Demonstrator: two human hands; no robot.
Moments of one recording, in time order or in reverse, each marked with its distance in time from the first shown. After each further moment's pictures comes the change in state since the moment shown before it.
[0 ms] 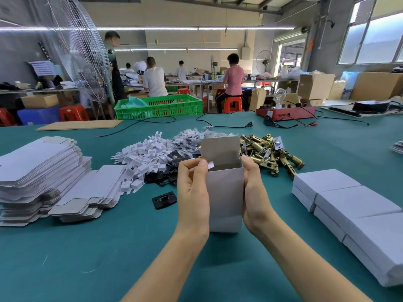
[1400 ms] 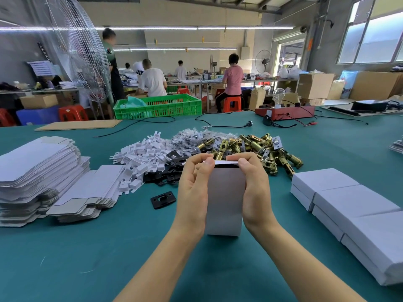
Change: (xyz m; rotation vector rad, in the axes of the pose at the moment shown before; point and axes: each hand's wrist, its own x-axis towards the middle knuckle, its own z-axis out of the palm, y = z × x) left_hand 0.001 0.006 -0.002 0.005 -0.193 0.010; right_hand -0.008 -0.006 0.004 -0.172 0.148 -0.470
